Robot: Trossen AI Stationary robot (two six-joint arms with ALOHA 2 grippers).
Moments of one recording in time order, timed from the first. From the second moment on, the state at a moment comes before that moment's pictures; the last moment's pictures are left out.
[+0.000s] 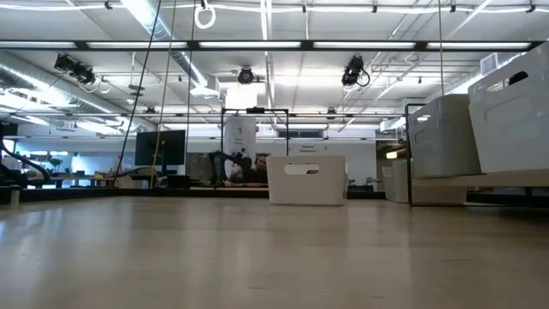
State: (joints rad) left arm -0.42 1.53 1.77 -0.74 -0.11 -0.12; right arm 0.75 1.82 2.08 -1.57 -0.08 2.18
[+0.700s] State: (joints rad) left arm -0.40 1.53 1.77 -0.72 -0.13 -0.20; right arm 0.75 1.64 1.67 -1.48 -0.11 2.22
